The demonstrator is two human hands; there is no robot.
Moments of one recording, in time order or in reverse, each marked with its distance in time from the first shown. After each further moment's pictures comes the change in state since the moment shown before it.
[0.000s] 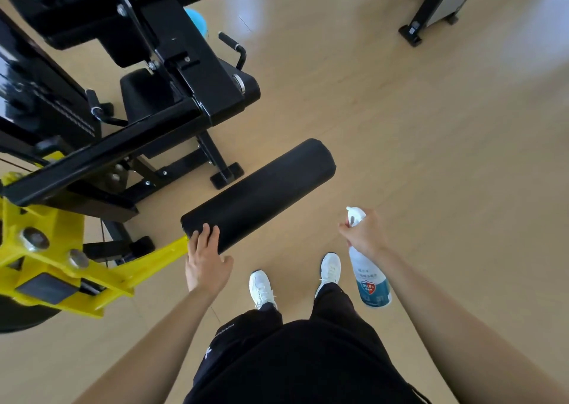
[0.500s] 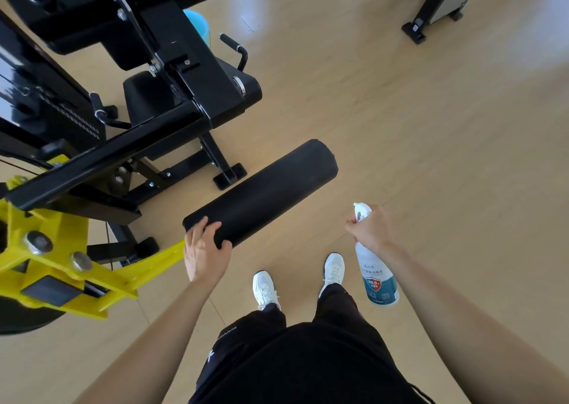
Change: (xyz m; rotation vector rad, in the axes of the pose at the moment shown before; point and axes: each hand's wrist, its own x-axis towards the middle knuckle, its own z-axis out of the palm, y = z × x) left_hand 0.013 0.012 -0.019 -0.182 0.174 0.022; right_hand 0.012 -0.003 -0.009 -0.090 0.019 0.029
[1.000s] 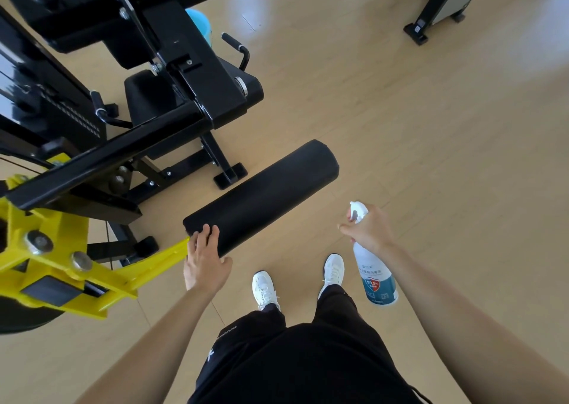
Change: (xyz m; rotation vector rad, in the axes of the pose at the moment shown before) left_hand -0.007 -0.013 0.003 0.264 -0.225 -0.029; right_hand -0.001 -0.007 -0.004 -0.044 -0.088 -0.091
